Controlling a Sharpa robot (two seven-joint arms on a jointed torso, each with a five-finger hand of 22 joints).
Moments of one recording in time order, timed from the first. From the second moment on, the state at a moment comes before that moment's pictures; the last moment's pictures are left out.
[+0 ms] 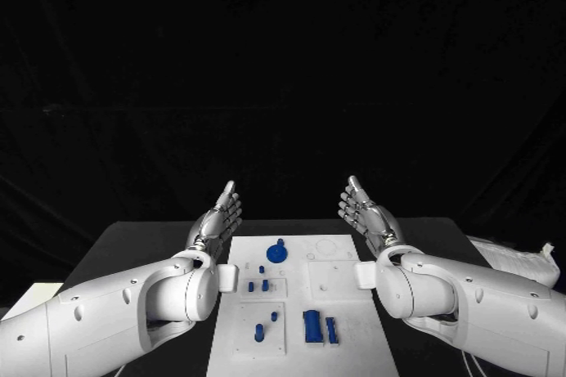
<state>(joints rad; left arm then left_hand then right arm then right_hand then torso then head) 1.05 -0.78 0.00 1.55 0.06 -0.65 0.47 0.43 0.00 0.13 0.00 0.01 0.32 0.02 0.01 0.00 0.33 0.01 0.01 0.00 0.30 0.01 0.05 0.00 0.05 0.24 0.08 0.01 0.10 1.05 -0.78 0.00 1.57 -0.04 -0.70 0.47 0.45 0.00 0.03 0.00 0.01 0.30 0.02 0.01 0.01 0.34 0.01 0.01 0.00 0.36 0.00 0.01 0.01 0.05 0.34 0.03 0.01 0.01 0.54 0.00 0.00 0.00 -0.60</state>
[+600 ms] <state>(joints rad) 1.05 -0.78 0.00 1.57 0.02 -0.76 0.50 0.20 0.00 0.02 0.00 0.01 0.15 0.00 0.01 0.00 0.15 0.00 0.01 0.00 0.14 0.00 0.01 0.00 0.01 0.12 0.00 0.01 0.01 1.05 -0.78 0.00 1.57 0.00 -0.77 0.50 0.21 0.00 0.01 0.00 0.01 0.14 0.00 0.00 0.00 0.16 0.00 0.01 0.00 0.17 0.00 0.00 0.00 0.02 0.16 0.00 0.00 0.00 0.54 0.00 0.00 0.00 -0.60</state>
